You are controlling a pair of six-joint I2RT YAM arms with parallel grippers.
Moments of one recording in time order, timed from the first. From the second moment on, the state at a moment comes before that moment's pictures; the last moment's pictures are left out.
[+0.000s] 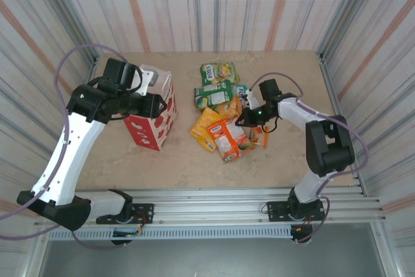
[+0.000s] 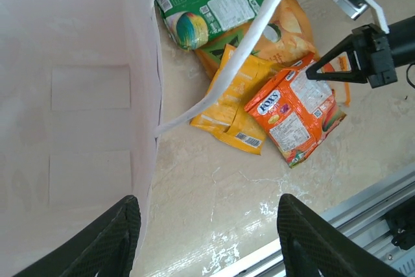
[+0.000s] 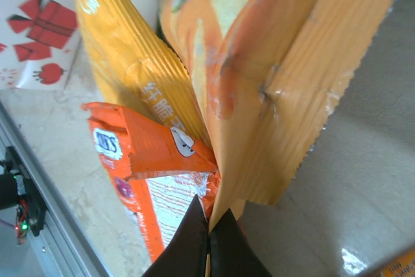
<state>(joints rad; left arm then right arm) -0.41 1.25 1.63 -1.27 0.19 -0.15 0.26 1.67 1.07 -0.57 -0.66 0.09</state>
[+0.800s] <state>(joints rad) -0.41 1.25 1.67 -1.29 0.21 -0.13 0.20 1.59 1.07 -0.81 -0.52 0.05</state>
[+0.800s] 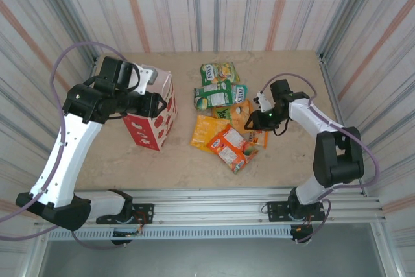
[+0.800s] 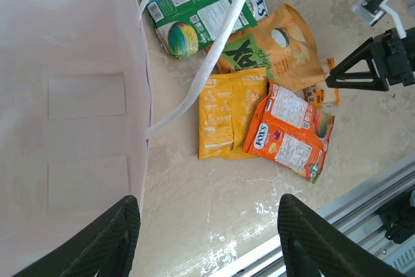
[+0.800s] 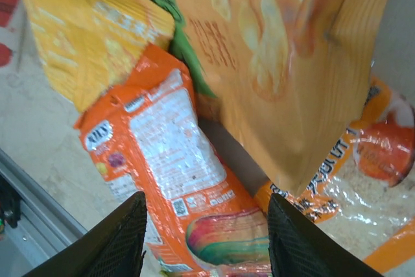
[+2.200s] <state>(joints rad) -0.41 1.25 1.60 -1.27 0.24 -0.13 0.35 1.91 1.22 -0.75 -0.58 0.01</state>
